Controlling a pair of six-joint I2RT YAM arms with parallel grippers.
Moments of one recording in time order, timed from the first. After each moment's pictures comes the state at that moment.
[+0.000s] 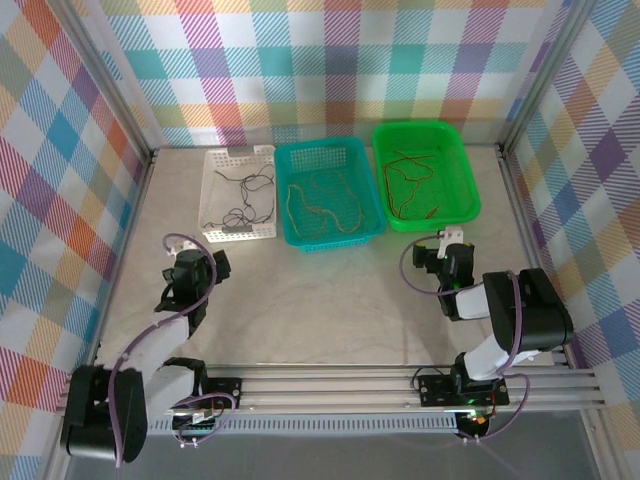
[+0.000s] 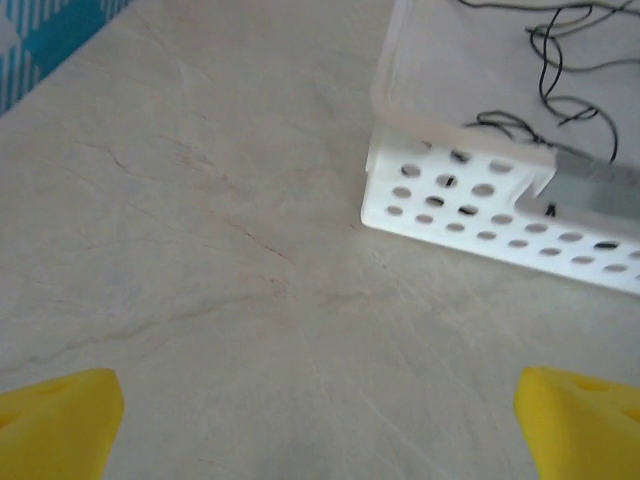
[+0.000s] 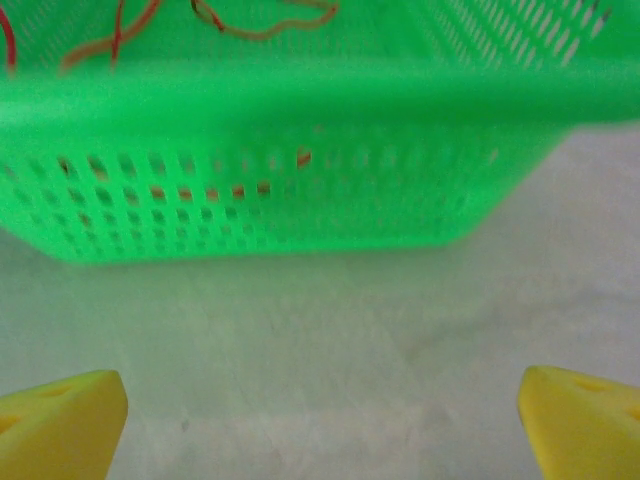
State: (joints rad) left arm -0.09 1.04 0.30 0.16 -0.35 -0.29; right arm 0.10 1.56 0.29 0.86 0.14 0.02
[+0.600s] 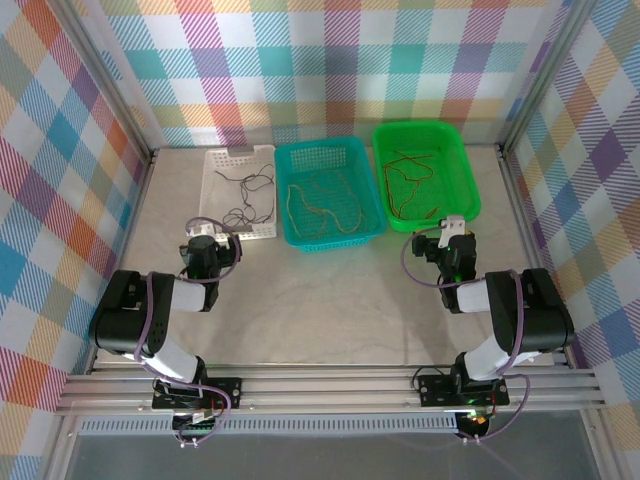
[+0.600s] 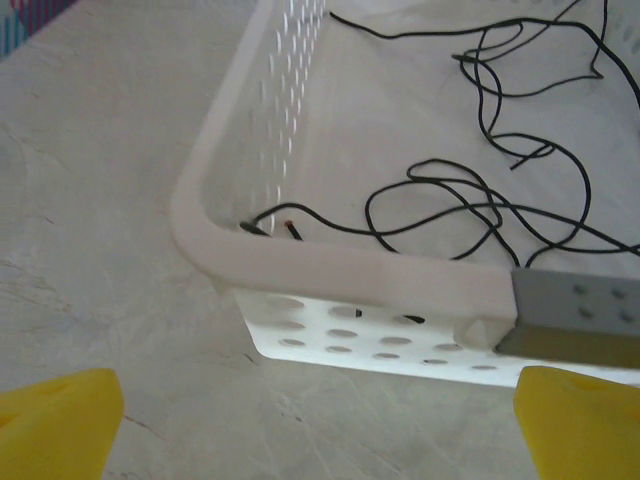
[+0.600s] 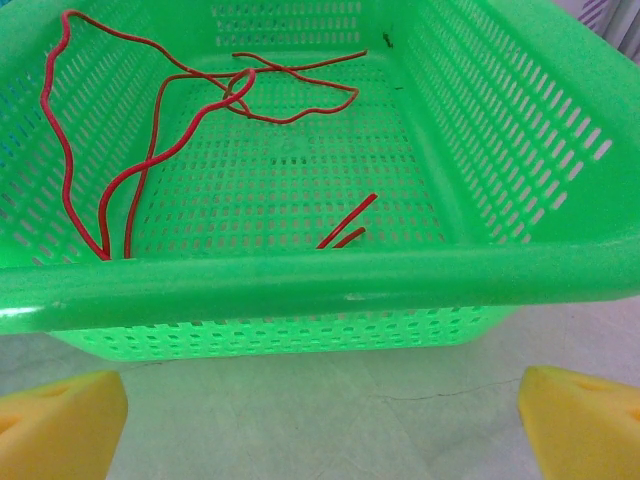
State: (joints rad) left arm -0.10 1.57 0.39 0.72 -0.27 -0.15; right arm 0.08 1.56 0.34 0.87 0.09 0.02
